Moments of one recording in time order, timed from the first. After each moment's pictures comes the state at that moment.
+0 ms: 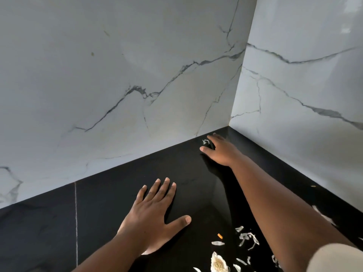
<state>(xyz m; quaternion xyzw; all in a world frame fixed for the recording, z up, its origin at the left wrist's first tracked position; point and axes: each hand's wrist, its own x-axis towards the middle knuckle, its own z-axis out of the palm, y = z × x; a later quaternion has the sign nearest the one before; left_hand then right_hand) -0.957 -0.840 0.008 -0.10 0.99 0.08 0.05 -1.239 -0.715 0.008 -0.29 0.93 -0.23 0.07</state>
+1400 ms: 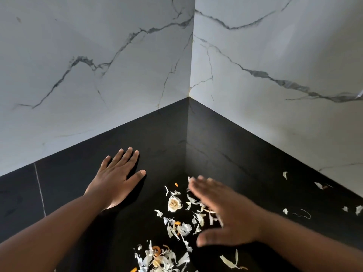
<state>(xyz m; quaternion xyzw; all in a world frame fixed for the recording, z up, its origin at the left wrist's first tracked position) -0.961 -0.849 -0.009 -0.09 0.99 0.08 0.03 -1.001 -0.530 0.024 -0.50 0.84 -0.12 0.16</state>
